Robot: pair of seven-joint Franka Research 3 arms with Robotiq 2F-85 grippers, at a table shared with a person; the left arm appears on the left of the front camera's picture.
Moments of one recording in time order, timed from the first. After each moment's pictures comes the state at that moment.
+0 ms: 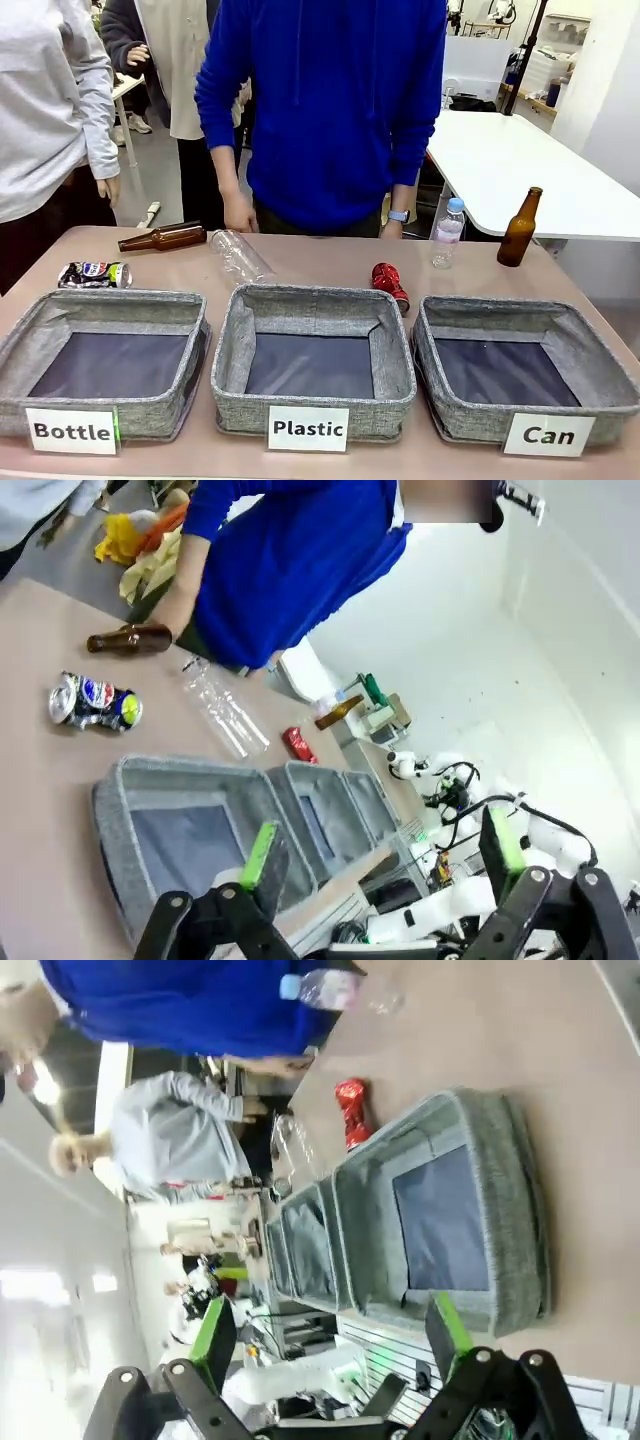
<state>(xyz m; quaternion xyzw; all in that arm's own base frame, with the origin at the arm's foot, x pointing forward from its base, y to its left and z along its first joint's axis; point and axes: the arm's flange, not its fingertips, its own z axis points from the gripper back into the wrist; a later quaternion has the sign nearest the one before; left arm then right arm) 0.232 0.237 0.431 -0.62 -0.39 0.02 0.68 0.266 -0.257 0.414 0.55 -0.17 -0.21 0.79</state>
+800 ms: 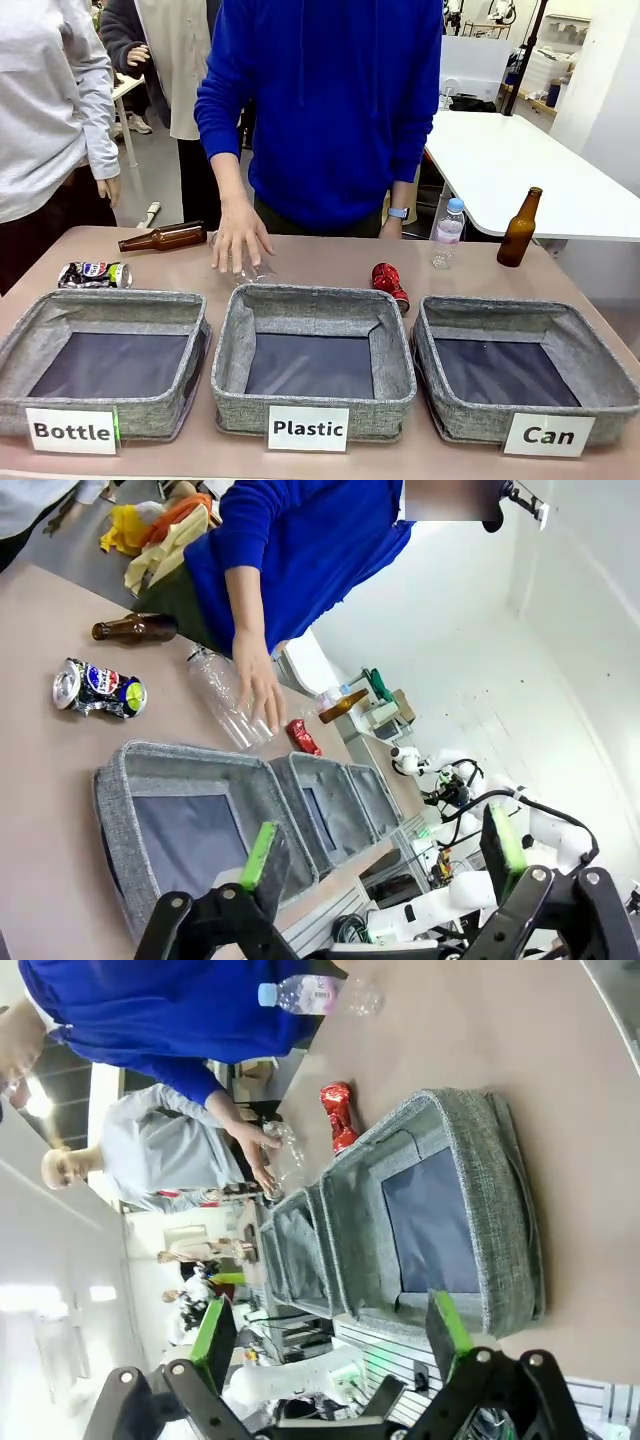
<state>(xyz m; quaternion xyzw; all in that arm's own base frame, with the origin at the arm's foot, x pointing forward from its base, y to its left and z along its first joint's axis) 0.220 0.240 0.429 -0.61 -0.38 0.03 0.69 0.275 -0.248 0.413 0.53 -0.16 -0.22 0.80</state>
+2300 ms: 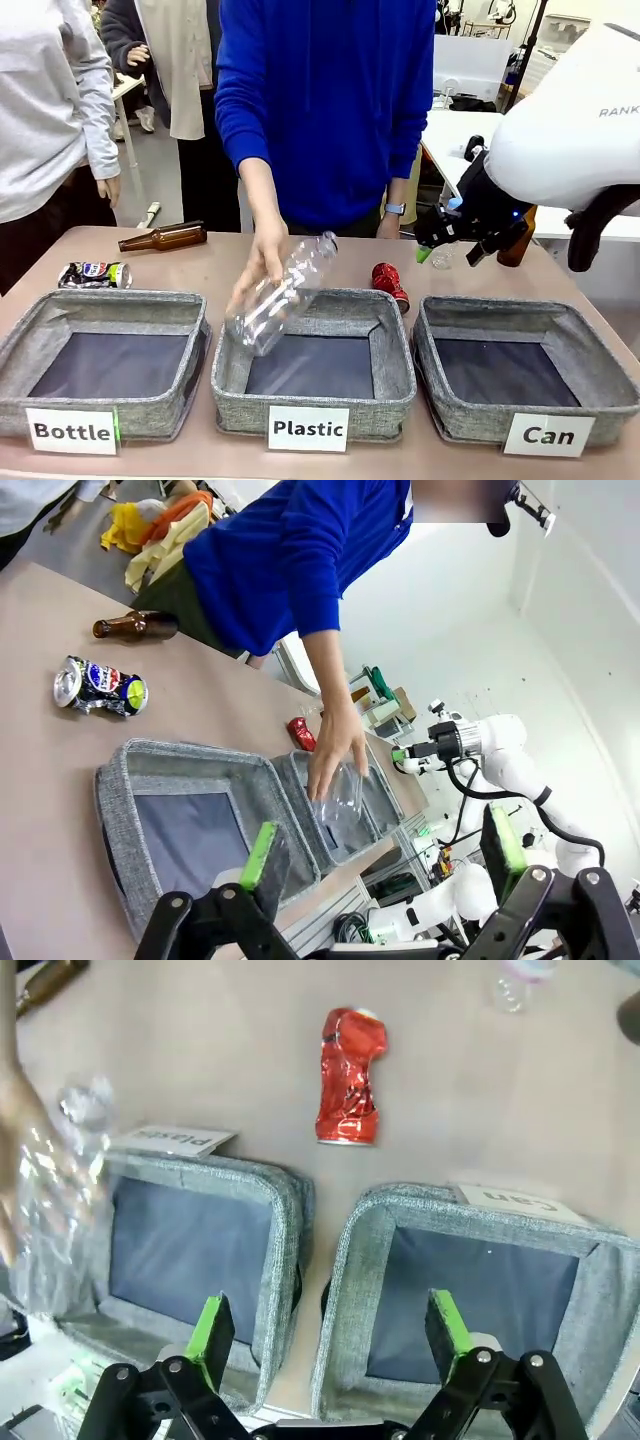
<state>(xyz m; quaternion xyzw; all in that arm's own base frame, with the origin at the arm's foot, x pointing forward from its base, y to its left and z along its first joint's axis) 0.221 0.240 0.428 -0.61 -0.38 0.03 0.69 0.406 0.159 0.477 0.10 -0.14 0.05 0.98</state>
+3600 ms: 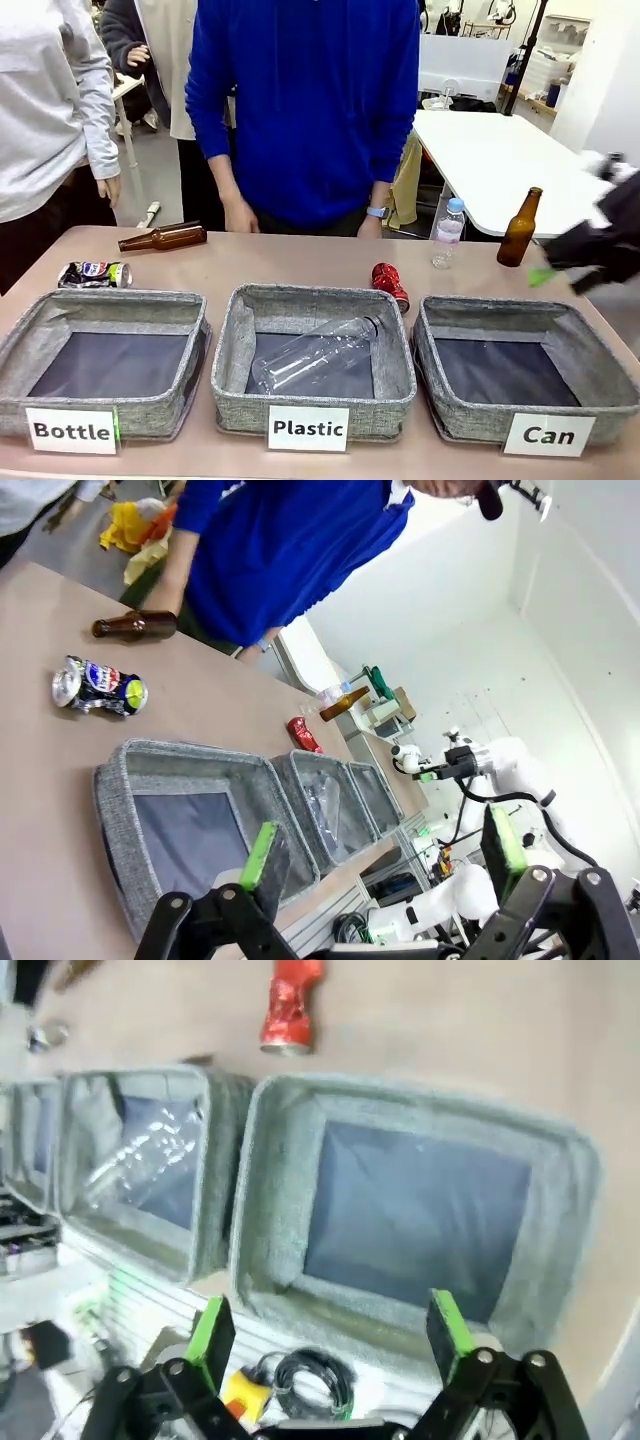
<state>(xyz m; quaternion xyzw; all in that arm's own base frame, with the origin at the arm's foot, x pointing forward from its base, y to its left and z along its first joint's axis) 0.220 0.240 0.428 -0.61 -0.38 0.03 0.69 0.349 0.028 0.483 0.18 -0.12 0.08 0.97</state>
